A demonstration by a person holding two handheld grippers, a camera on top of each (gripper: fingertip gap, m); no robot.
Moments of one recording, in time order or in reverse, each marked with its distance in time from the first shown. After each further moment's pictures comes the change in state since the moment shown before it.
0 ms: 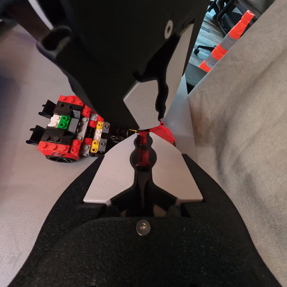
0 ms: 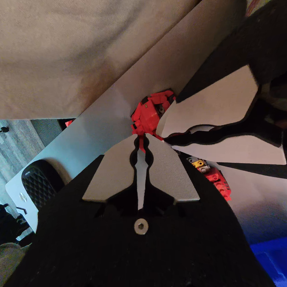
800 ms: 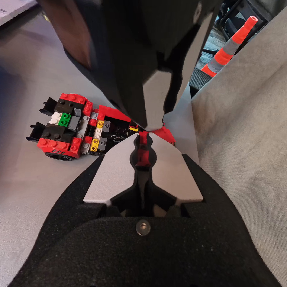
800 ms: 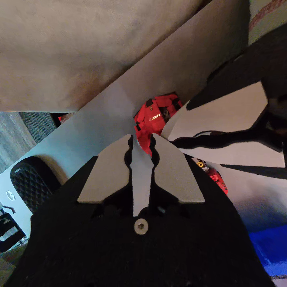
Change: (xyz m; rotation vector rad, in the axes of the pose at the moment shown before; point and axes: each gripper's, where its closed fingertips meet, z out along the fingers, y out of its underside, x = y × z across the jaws) left arm -0.004 -0.001 -0.001 0.011 -0.017 -0.024; right arm -0.003 0.000 -0.002 -0.024 0.049 -0.054
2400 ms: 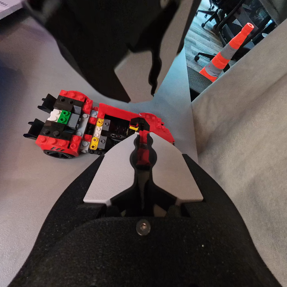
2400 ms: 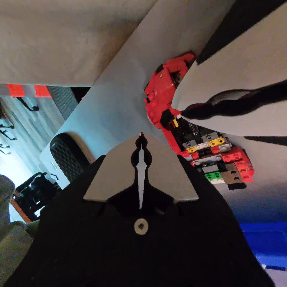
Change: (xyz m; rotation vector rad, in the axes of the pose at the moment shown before) left arm -0.003 0.000 -0.001 0.004 0.014 -0.035; right arm -0.012 0.032 -0.013 -0.140 -0.185 0.110
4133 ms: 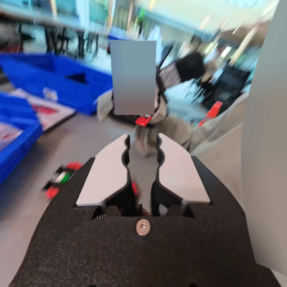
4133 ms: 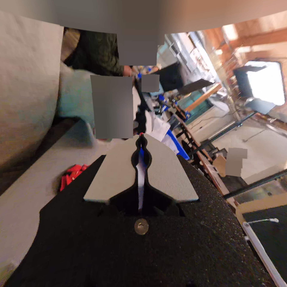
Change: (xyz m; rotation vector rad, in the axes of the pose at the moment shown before) left arm 0.072 -0.100 -0.058 0.418 -0.072 0.070; right arm -0.052 -0.055 -0.126 0.942 1.647 -0.186
